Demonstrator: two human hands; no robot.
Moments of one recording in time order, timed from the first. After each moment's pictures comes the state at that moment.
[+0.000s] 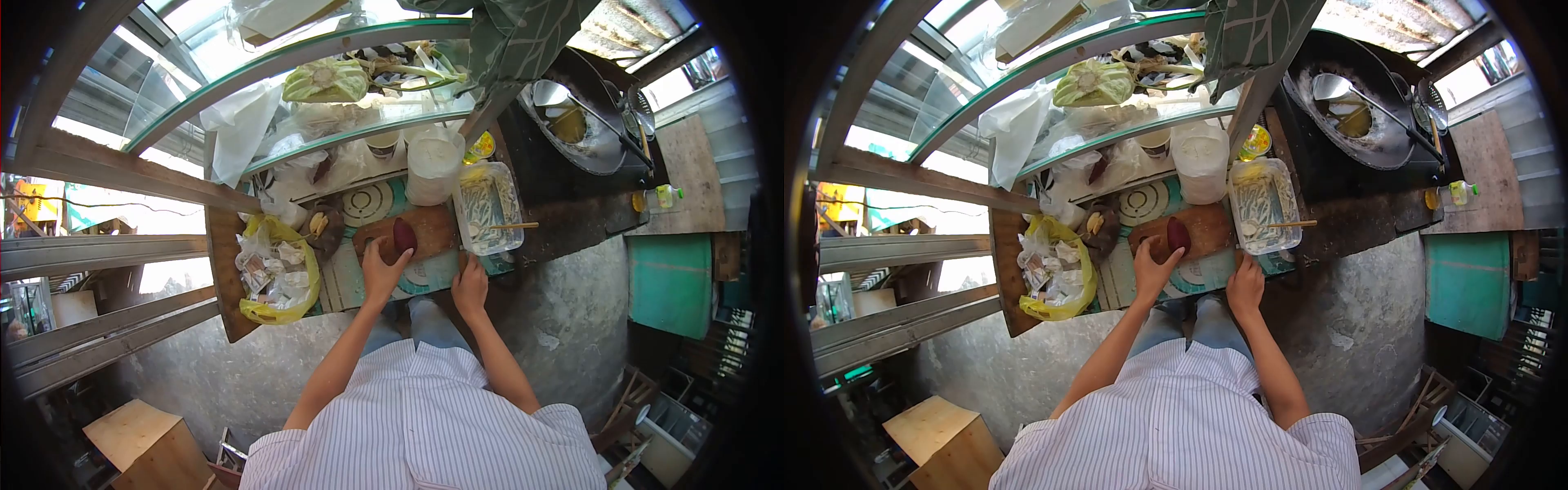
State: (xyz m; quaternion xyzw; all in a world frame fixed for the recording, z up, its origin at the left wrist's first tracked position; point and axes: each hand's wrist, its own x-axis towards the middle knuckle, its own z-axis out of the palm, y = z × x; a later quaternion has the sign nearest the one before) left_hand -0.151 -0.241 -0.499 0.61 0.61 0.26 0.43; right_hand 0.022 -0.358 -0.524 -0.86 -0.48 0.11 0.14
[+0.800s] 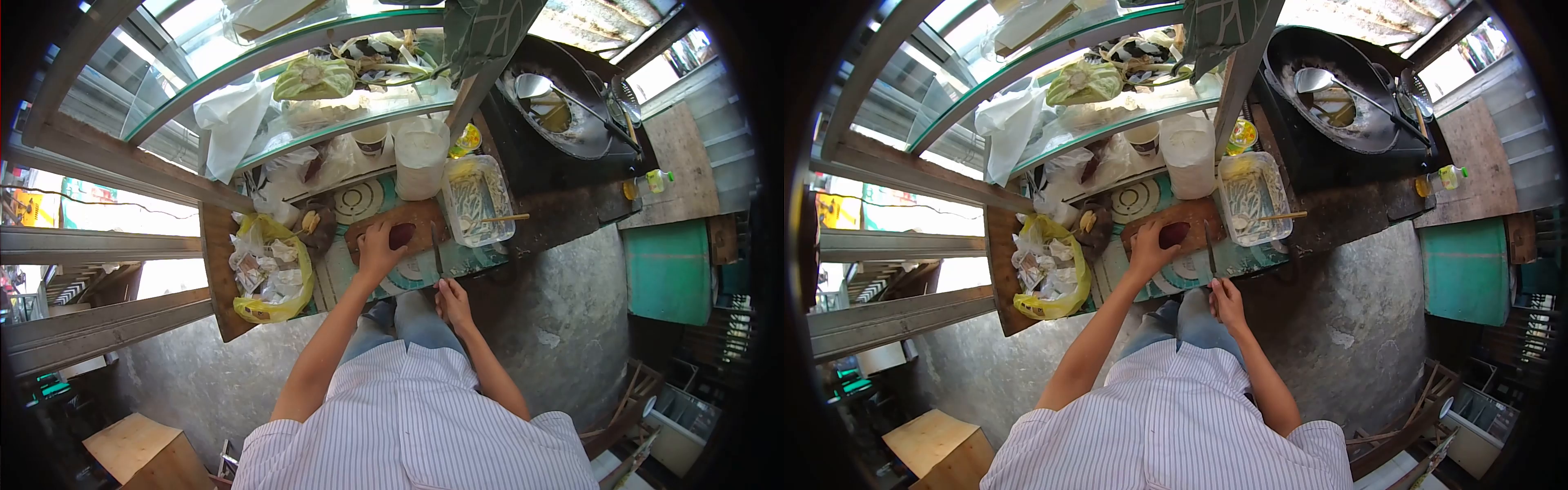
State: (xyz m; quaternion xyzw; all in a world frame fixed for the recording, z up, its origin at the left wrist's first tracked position) left_hand -0.145 -0.216 -0.499 0.79 0.49 0.16 0.34; right_hand -0.012 -0.401 -0.508 -0.66 -0.12 0.58 0.47
